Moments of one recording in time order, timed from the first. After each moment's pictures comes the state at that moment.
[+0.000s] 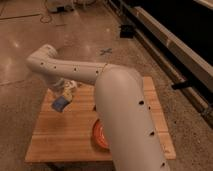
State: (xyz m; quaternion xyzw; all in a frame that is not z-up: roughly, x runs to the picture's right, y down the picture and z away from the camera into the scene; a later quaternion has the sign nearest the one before) arm -0.245 0.036 0.772 -0.30 -0.15 -0.50 0.80
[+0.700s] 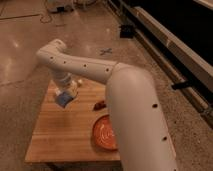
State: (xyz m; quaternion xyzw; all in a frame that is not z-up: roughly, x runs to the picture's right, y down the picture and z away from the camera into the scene) arm -0.188 0.006 0.768 -0.28 -0.16 -0.45 0.83
